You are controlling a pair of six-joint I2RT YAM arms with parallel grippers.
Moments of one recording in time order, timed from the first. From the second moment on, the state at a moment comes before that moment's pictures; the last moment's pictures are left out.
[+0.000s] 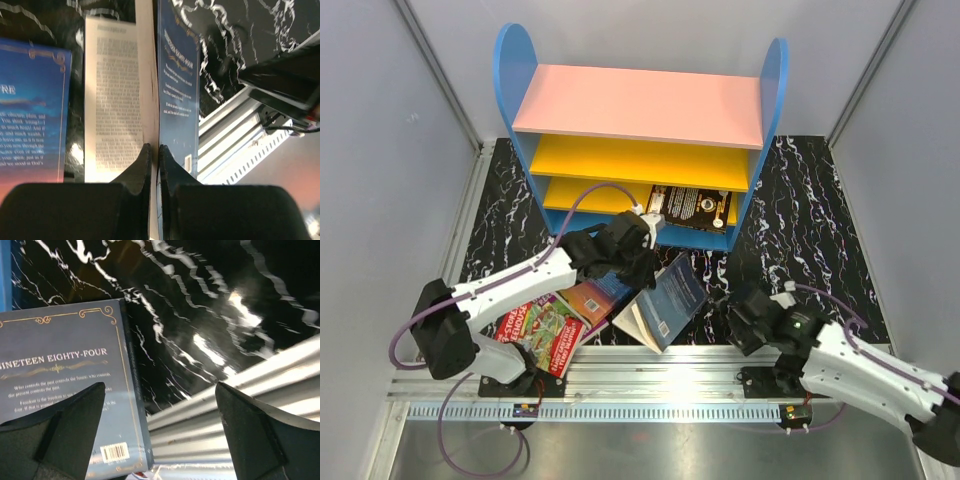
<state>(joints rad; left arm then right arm) -0.92 1.41 1.15 -0.63 0.11 -0.53 0.90 0.65 0.46 -0.86 0.28 1.84</state>
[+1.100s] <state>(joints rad) -0.67 1.35 0.86 -0.30 0.57 -0.87 0.91 1.11 0.23 0.18 0.29 1.97</state>
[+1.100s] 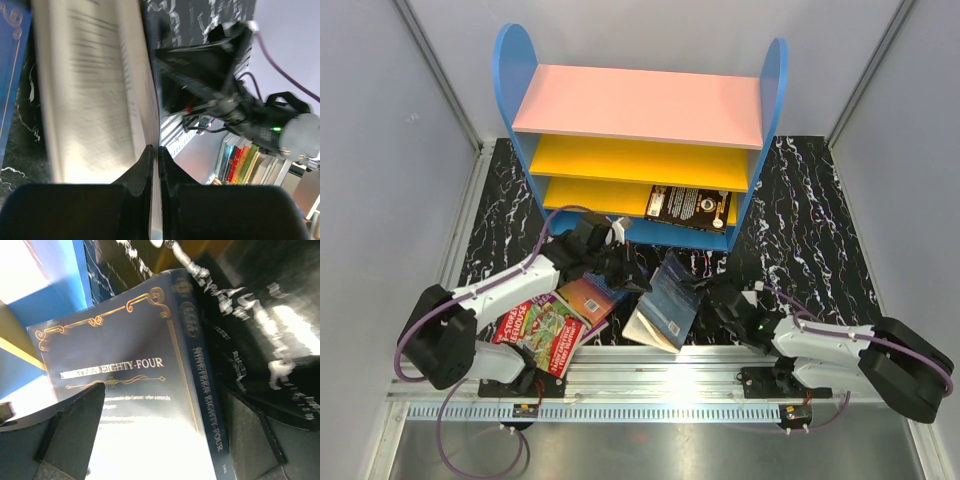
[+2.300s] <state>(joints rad) -0.66 1.10 1.02 -0.75 0.34 -0.61 0.91 0.76 0.65 -0.31 0.26 1.43</state>
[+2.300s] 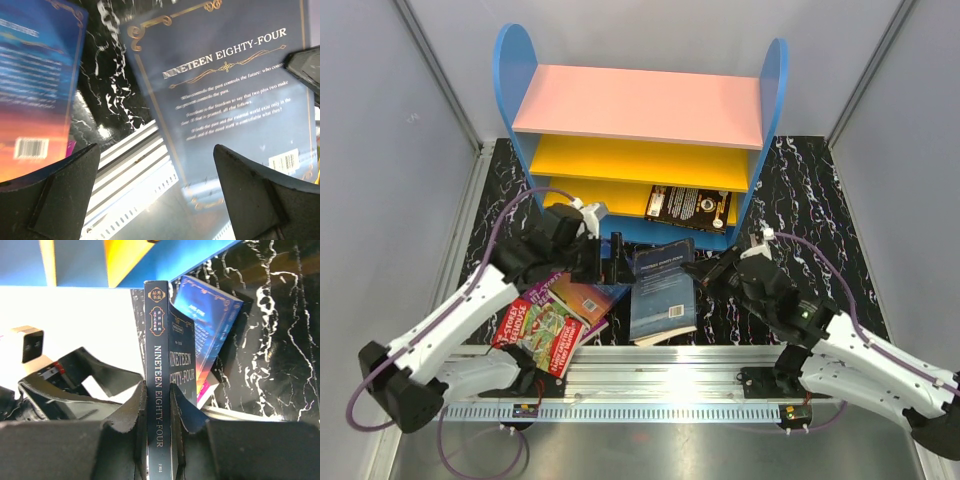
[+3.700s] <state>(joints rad) -0.91 0.87 0.98 -0.42 0.30 -1.34 0.91 0.79 0.81 -0.41 0.77 1.65</state>
